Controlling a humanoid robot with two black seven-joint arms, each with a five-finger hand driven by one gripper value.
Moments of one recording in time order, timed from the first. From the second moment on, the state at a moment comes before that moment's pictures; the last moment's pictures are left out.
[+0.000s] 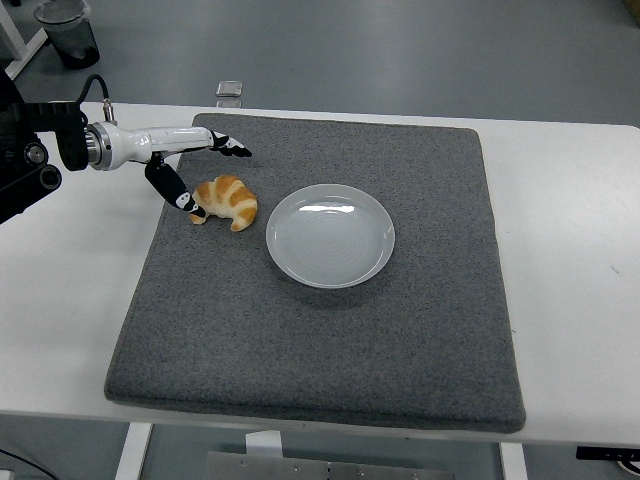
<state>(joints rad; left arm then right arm) -0.99 0.68 -0.37 -1.02 1.39 -0.32 -0.31 0.03 0.00 -0.15 0.15 0.04 0.01 -0.06</state>
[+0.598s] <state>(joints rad) -0.98 0.59 -0.37 -0.89 1.39 -0.31 -0.30 0.03 0.00 -0.15 0.15 0.04 0.01 -0.06</state>
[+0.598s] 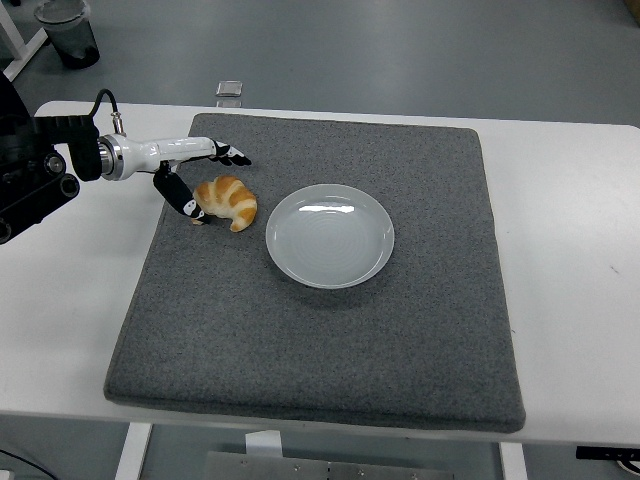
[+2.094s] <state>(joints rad) -1.00 0.54 -0.29 -0.87 1.48 -0.21 -0.30 0.03 0.00 -0.15 0.15 0.04 0.01 -0.06</state>
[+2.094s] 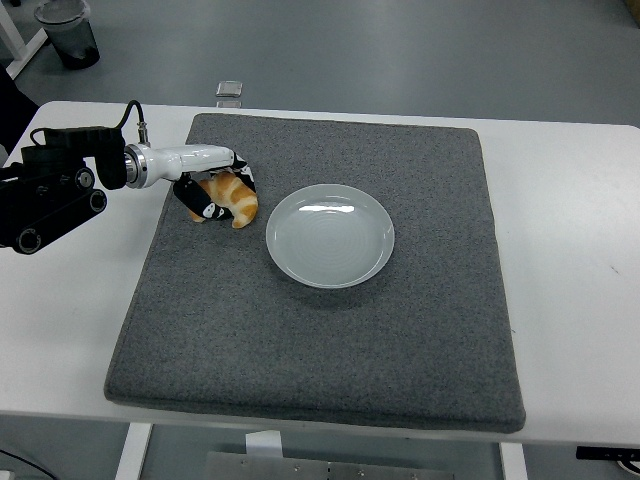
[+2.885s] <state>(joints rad) -1.08 0.55 -0.29 -0.89 1.47 -0.21 -0.30 0.03 0.00 -0.15 0.15 0.04 0.01 -0.06</state>
